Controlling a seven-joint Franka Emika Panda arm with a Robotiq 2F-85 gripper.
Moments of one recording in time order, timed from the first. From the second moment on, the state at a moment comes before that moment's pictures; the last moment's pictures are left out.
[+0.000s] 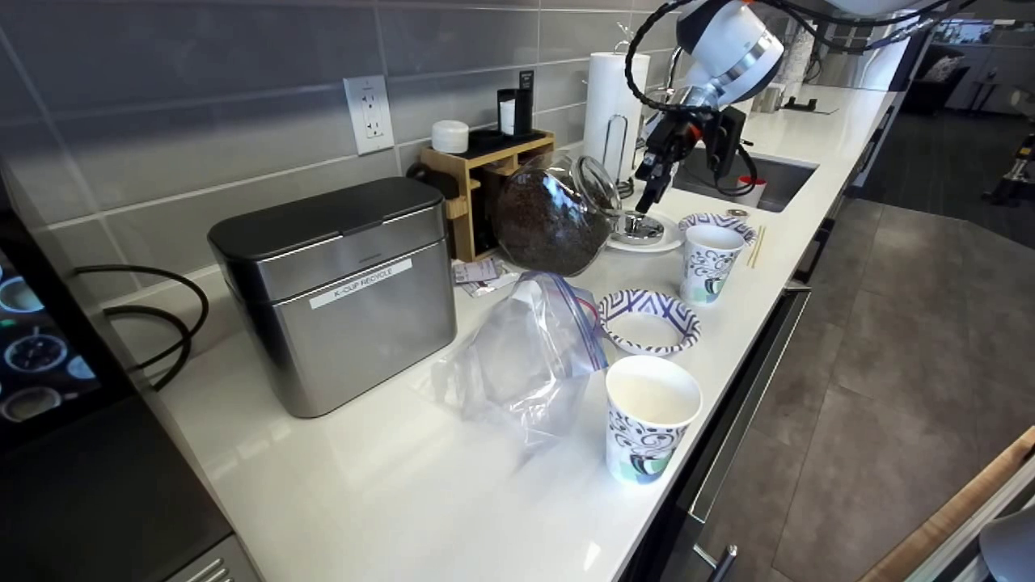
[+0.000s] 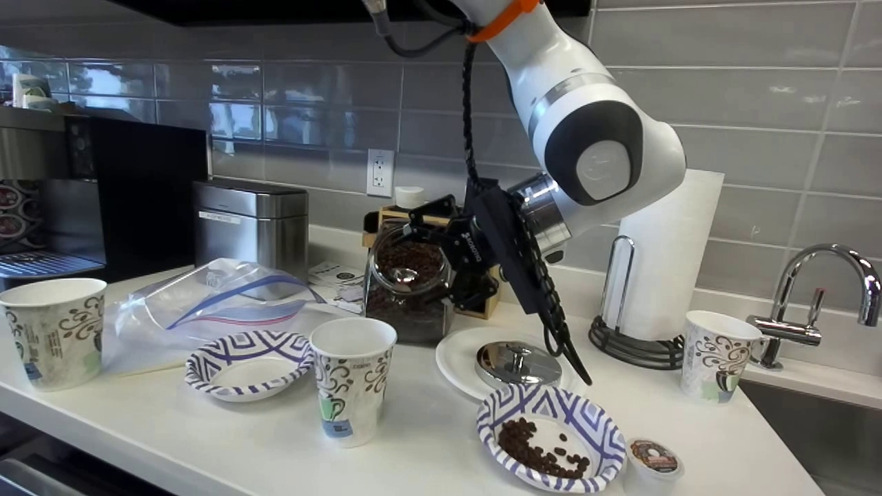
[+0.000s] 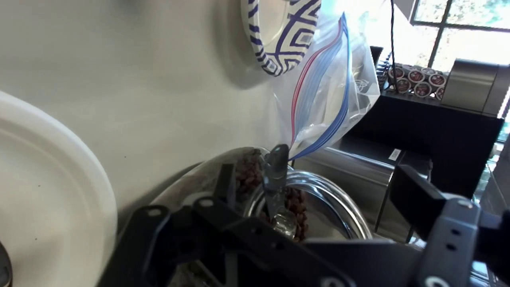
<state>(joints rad) -0.18 0.65 -0.02 -1.43 0.75 1.42 -0.90</state>
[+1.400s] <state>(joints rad) -0.18 0.79 0.05 -1.28 0.71 1.33 -0.78</state>
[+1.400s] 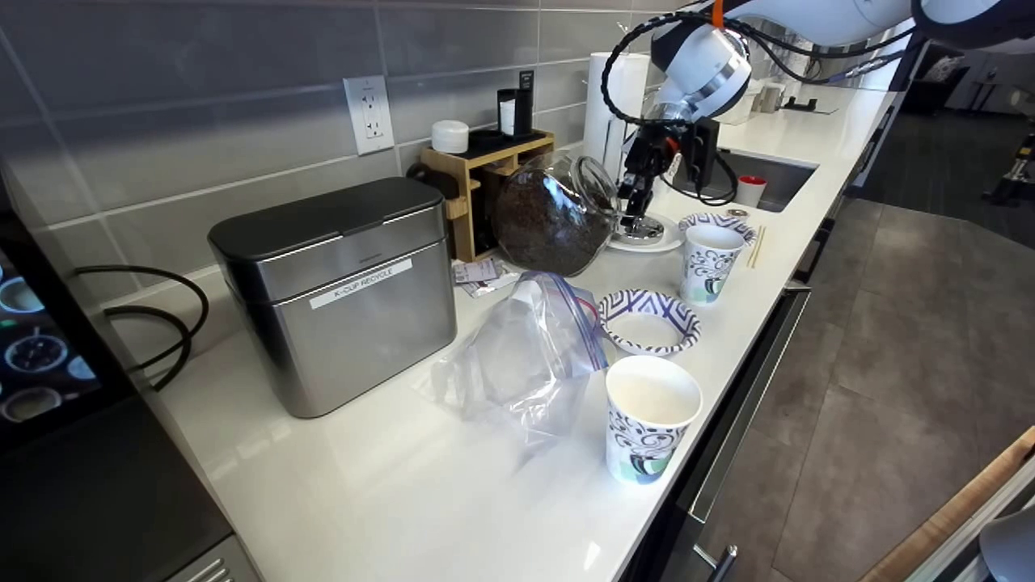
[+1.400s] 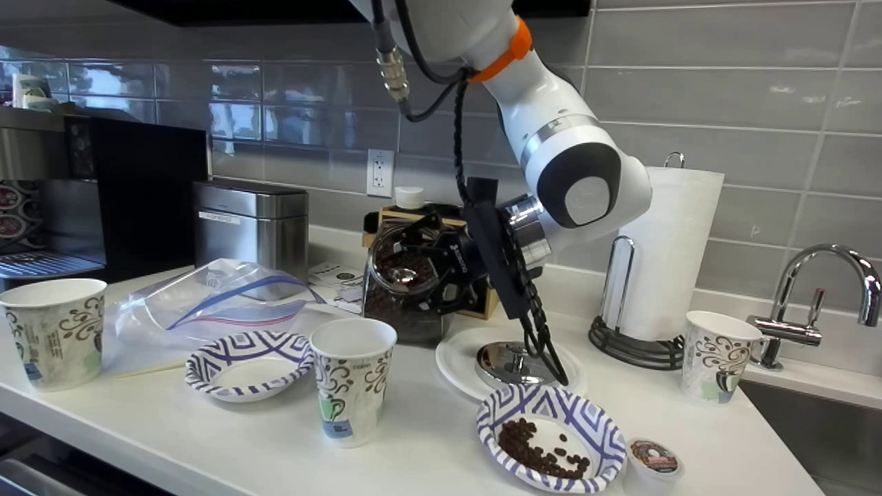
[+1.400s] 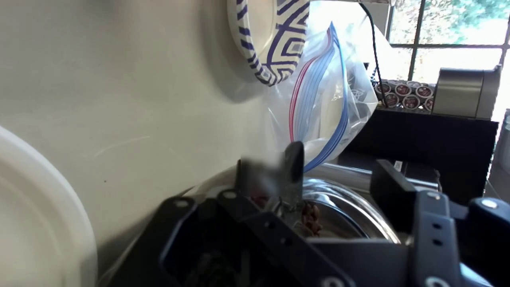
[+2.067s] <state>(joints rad) -0.18 0.81 0.05 -1.23 0.68 1.26 -0.73</state>
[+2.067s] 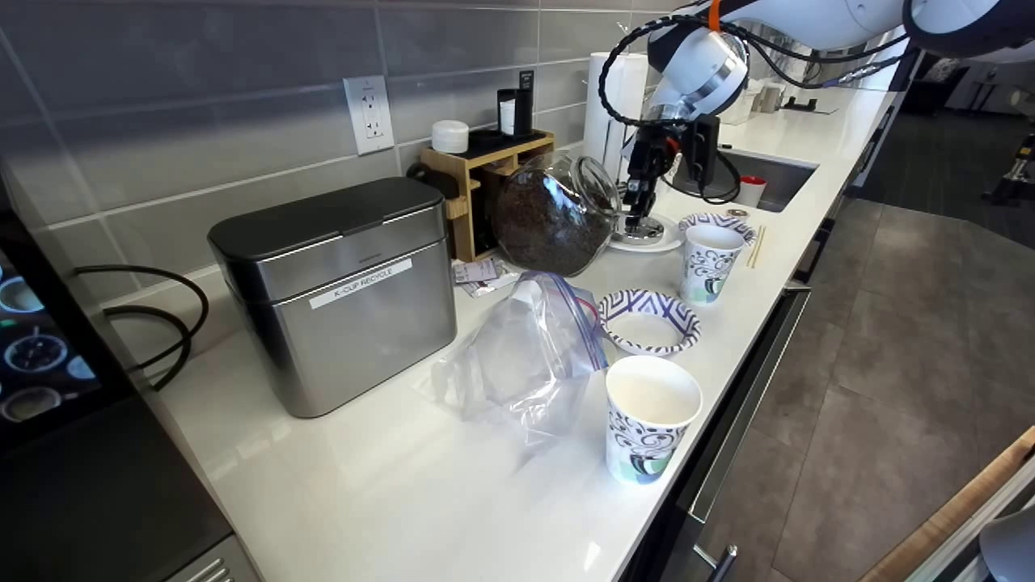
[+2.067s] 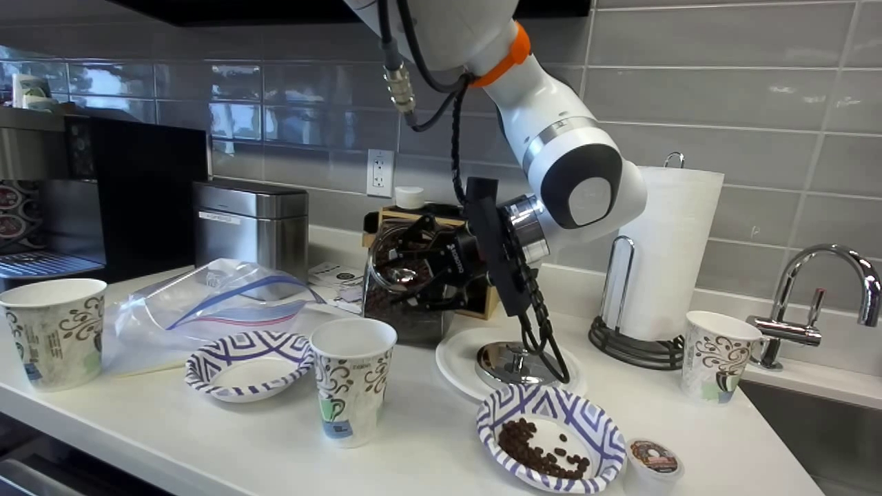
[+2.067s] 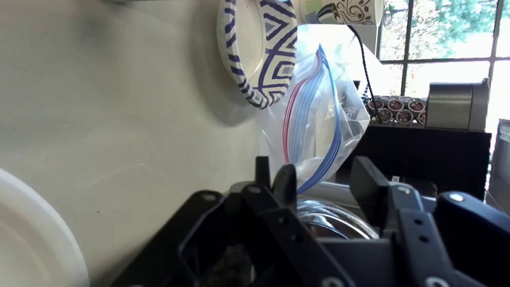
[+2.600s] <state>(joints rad) -0.18 0.83 0.06 -1.22 0.67 1.25 -0.71</state>
